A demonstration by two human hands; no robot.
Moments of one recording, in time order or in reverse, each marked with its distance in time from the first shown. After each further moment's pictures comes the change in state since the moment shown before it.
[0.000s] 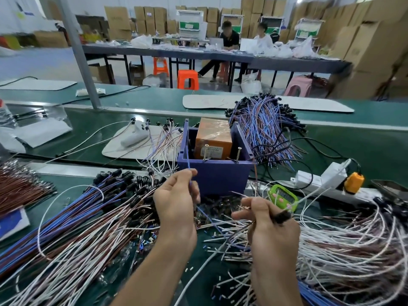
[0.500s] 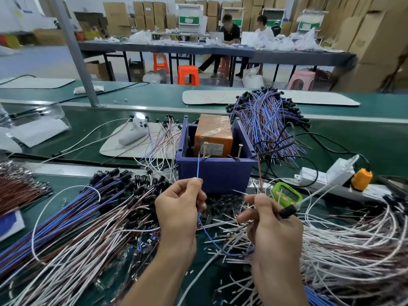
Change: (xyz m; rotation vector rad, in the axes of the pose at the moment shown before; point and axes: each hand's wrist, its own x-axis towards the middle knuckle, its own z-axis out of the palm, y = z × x) left_hand 0.007 -0.026 -0.009 0.139 -0.042 0.090; right_hand 0.013 0.006 0.004 0.049 0.043 0.121
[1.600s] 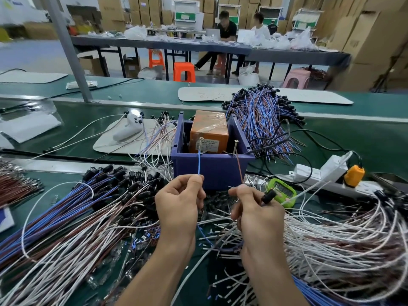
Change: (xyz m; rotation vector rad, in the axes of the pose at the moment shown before) left_hand -0.006 -0.002 0.006 -0.021 -0.058 0.041; right_hand 0.009 0.003 0.010 -0.078 -0.101 0.015
